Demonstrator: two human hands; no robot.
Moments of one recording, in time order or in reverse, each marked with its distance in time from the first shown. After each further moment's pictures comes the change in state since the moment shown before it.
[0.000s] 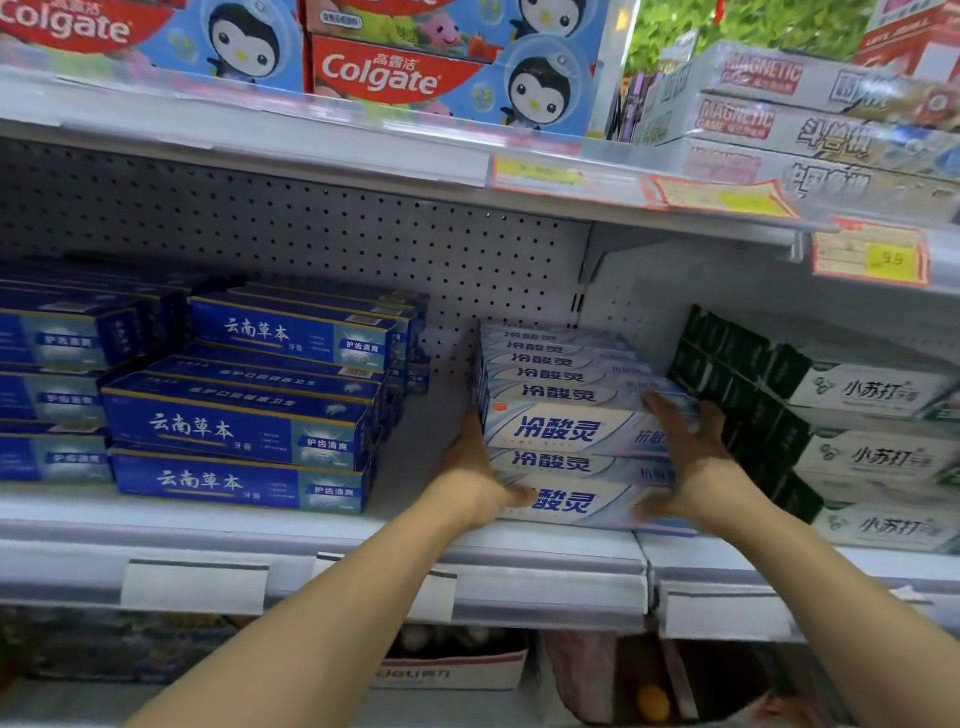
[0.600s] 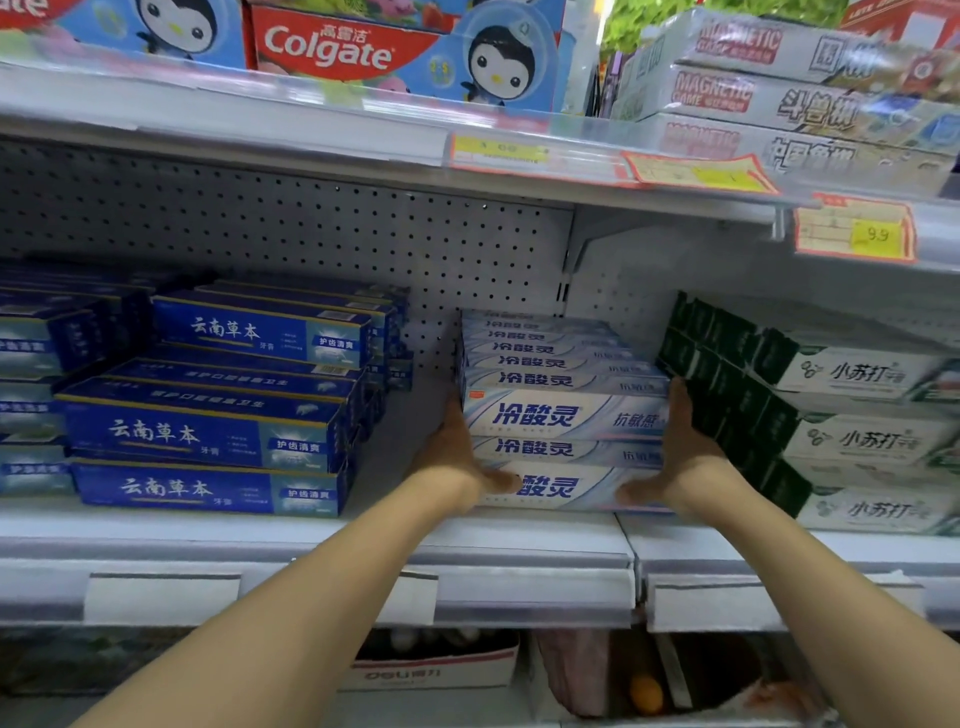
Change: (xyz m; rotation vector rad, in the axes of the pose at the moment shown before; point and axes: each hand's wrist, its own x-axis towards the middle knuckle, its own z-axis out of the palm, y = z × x) left_hand 0.018 -0.002 0.001 0.076 -0.005 -0.030; right_hand 0.018 0.012 0.012 0.169 0.025 0.112
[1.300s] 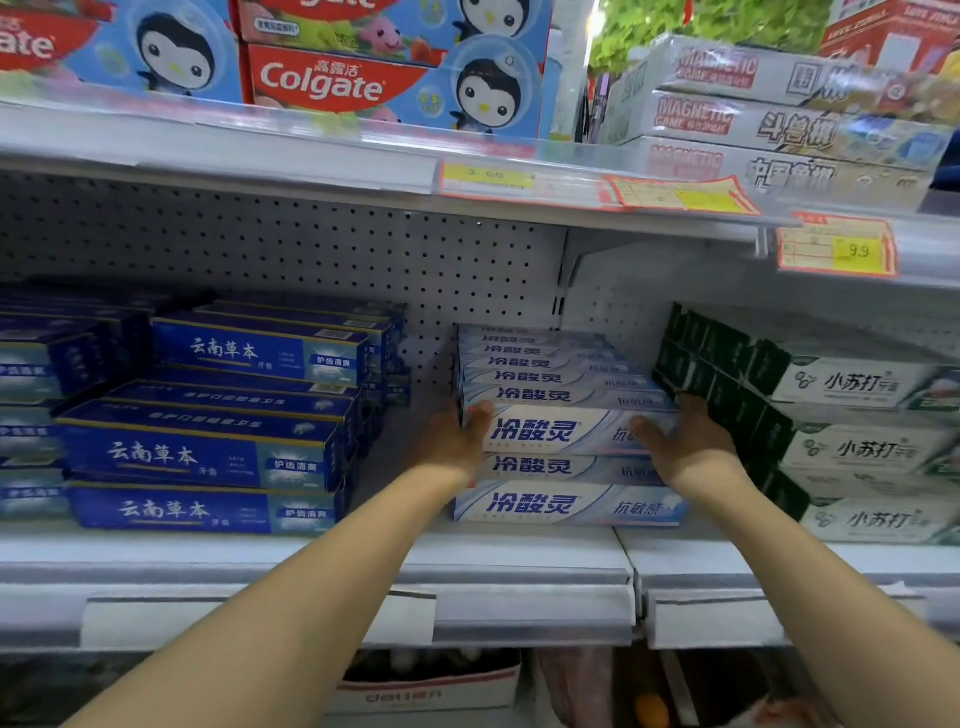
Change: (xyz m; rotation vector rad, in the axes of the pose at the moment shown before) left_hand -0.003 0.030 -0.017 0.005 0.120 0.022; right_hand -0.004 -0.021 -0.018 0.169 0.220 0.115
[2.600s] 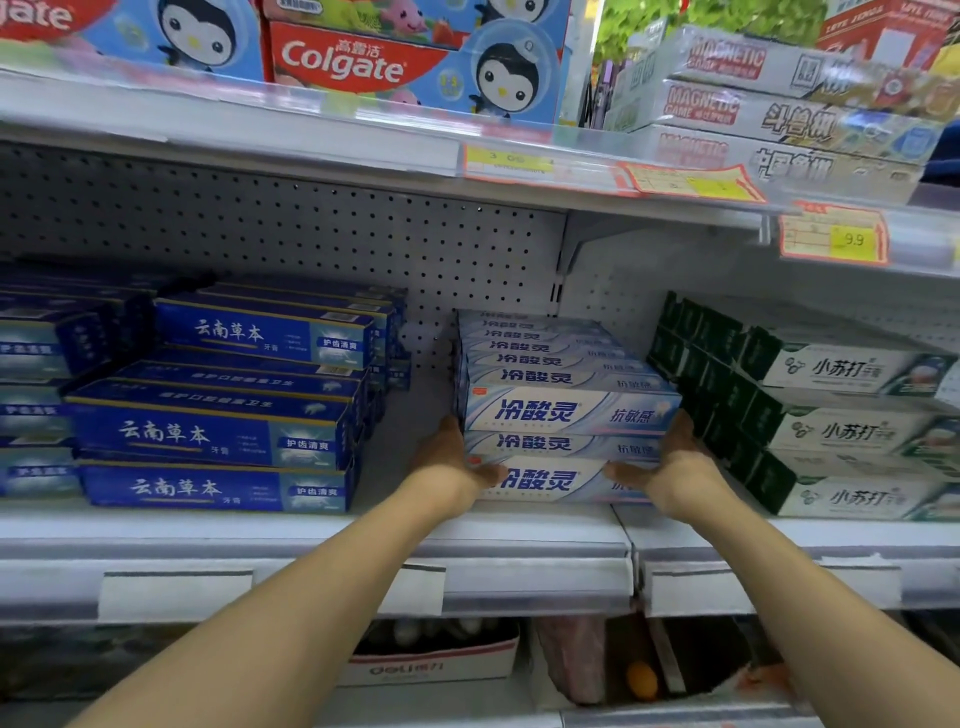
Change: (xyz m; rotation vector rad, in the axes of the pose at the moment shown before) left_hand -0.013 -0.026 0.008 0.082 -0.100 -0.063; right_hand -0.024 0.015 0.017 0.039 -0.151 0.034
